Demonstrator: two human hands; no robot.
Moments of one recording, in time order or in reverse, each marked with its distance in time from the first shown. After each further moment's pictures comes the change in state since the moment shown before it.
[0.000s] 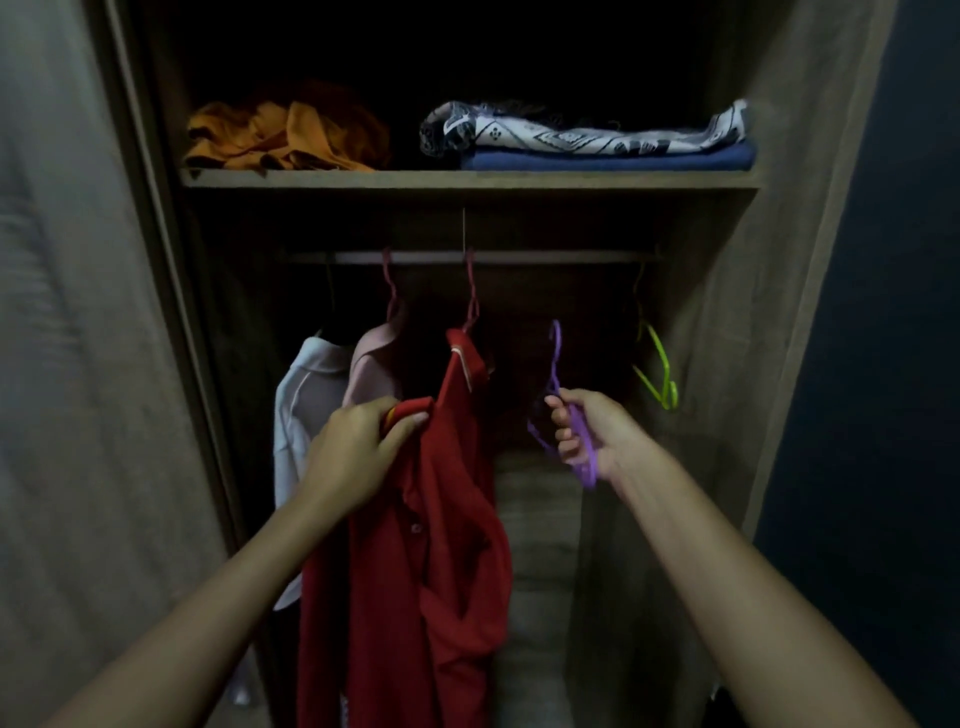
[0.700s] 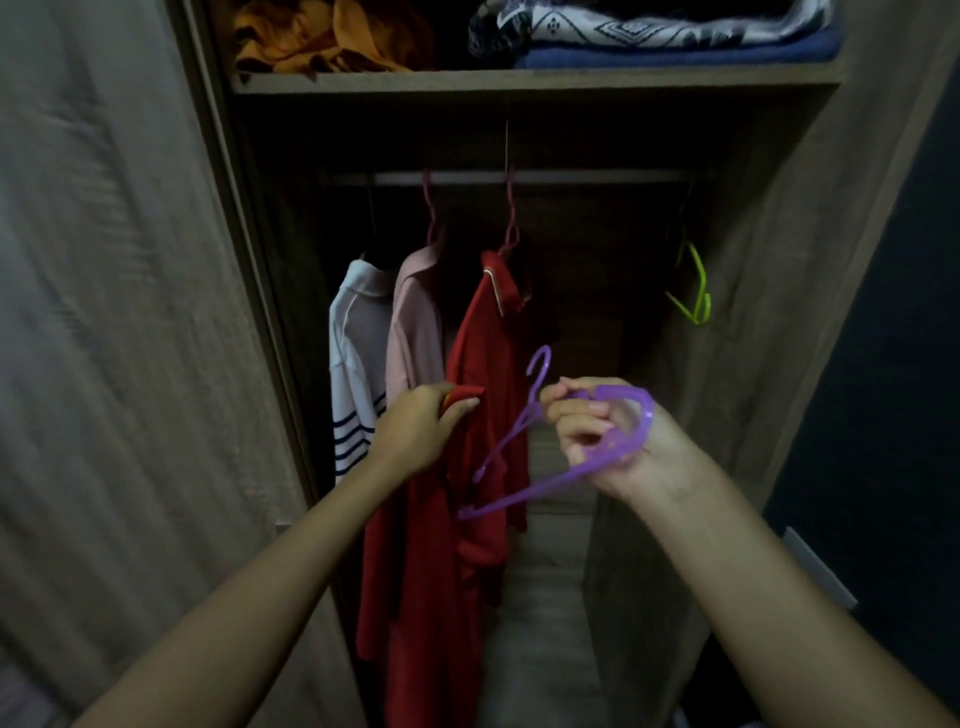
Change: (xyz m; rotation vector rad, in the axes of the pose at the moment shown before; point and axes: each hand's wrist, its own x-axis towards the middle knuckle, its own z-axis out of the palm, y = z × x) left_hand -0.051 -0.023 0.029 -0.084 -0.221 -0.027; right_hand -0.118 0.068 0.043 0.612 -0.374 0.260
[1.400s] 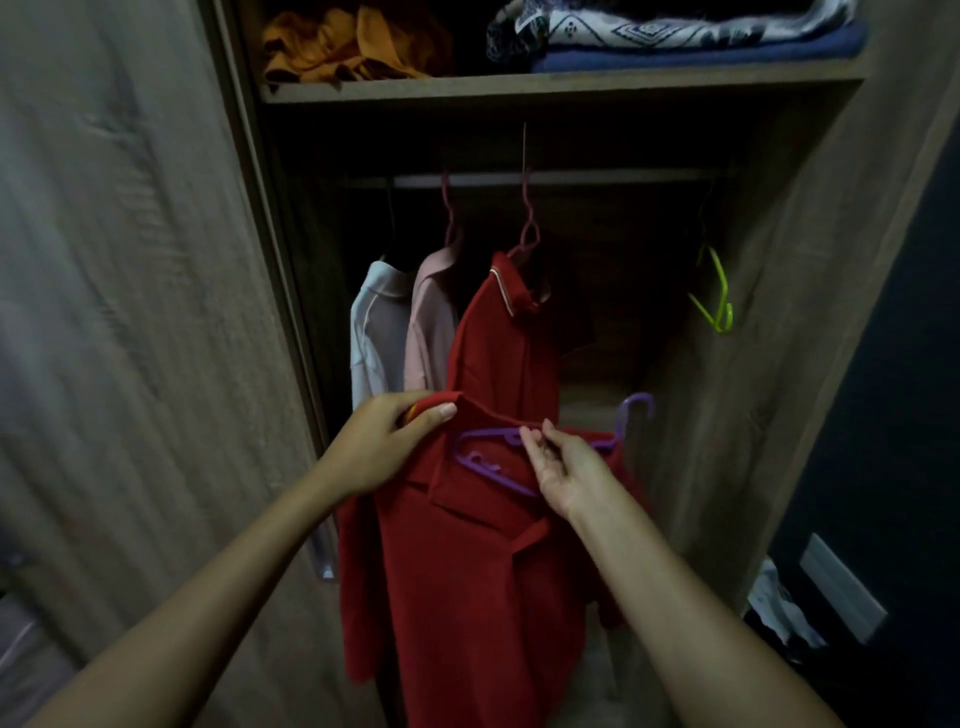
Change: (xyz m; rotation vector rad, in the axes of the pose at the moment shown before) left_hand -0.046 0.009 -0.062 -0.182 -0.066 0.038; right_hand 0.088 0.034 -0.060 0.149 0.399 -0.283
